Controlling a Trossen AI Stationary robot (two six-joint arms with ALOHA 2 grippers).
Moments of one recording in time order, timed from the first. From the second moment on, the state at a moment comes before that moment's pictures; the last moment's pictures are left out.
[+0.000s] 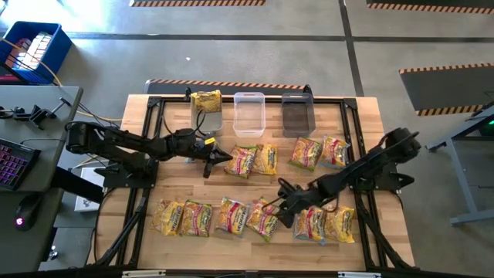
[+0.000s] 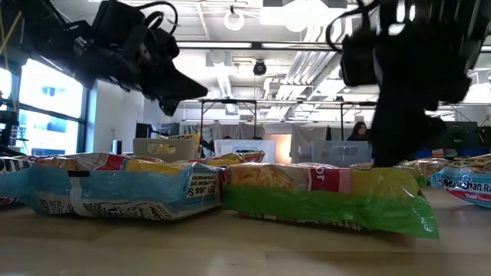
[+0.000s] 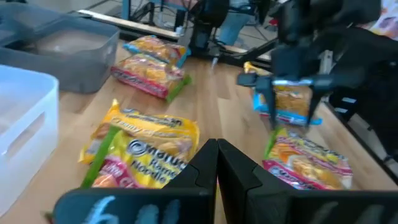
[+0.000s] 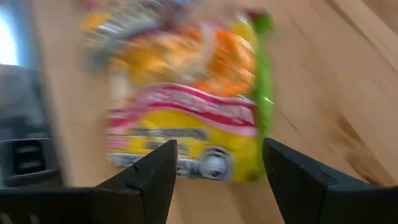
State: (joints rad) left arm 0.19 1.32 0.37 0.70 0.27 -0.16; right arm 0.45 1.63 0.78 -0.07 0.11 1.05
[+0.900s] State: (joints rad) left arm 0.17 1.34 0.38 0.68 0.27 -0.24; right arm 0.26 1.73 0.87 -0.08 -0.05 0.71
